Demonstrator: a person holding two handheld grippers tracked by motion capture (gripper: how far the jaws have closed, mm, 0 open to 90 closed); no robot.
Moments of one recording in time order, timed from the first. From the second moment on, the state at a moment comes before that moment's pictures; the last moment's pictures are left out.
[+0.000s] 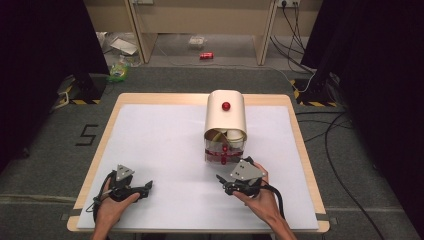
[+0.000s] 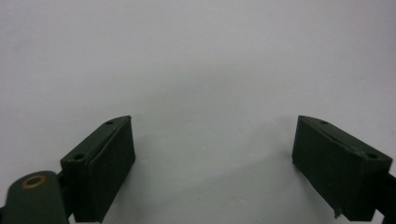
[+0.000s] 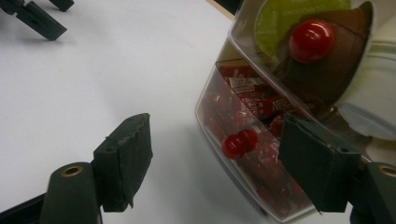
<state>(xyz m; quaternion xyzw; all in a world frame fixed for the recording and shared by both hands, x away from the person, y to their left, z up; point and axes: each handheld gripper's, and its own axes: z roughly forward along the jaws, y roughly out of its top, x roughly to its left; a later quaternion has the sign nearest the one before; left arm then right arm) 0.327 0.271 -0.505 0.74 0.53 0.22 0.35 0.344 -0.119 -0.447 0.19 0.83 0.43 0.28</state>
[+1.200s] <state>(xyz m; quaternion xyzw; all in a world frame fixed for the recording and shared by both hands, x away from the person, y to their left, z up) 0.327 0.271 -0.504 0.74 0.53 0.22 0.35 0.359 -0.090 -0.467 0.11 0.85 0.36 0.36</state>
